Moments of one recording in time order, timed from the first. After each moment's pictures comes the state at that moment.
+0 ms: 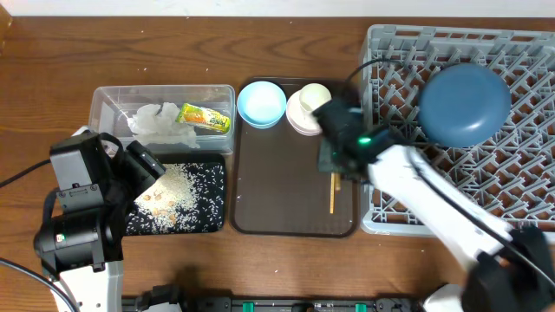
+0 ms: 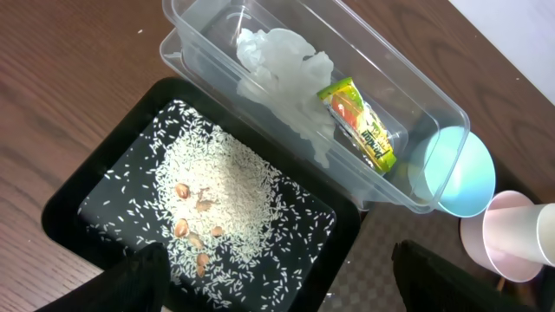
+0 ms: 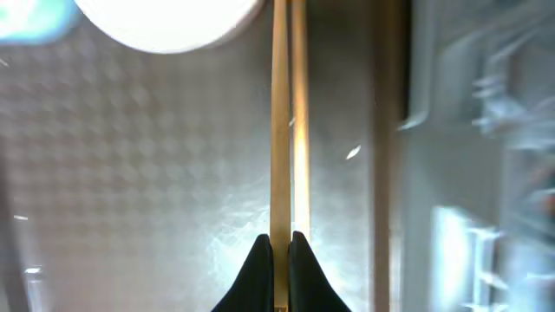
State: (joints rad) left arm 0.21 0.93 1.08 -1.02 0.01 -0.52; right arm 0.58 1.61 1.22 -0.83 0.12 0.70
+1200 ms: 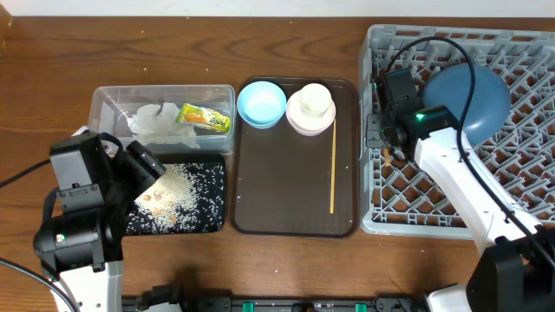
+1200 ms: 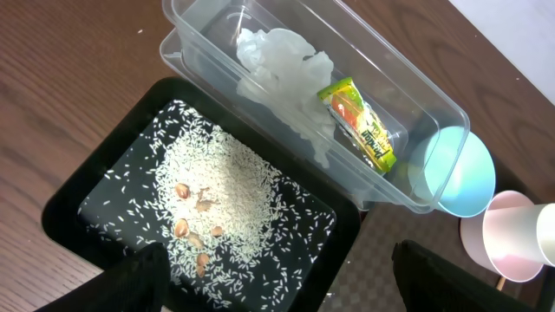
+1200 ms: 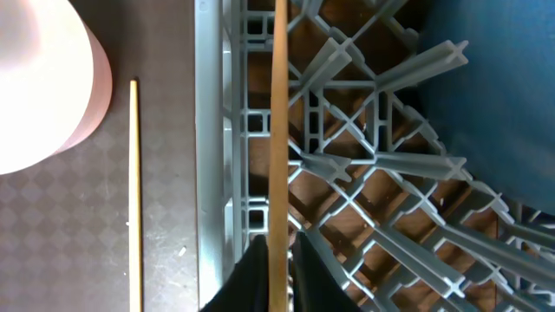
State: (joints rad) left arm 0.21 0.93 1.08 -1.02 0.01 -0.52; right arm 0.30 1.62 1.23 -0.78 0.19 0.33
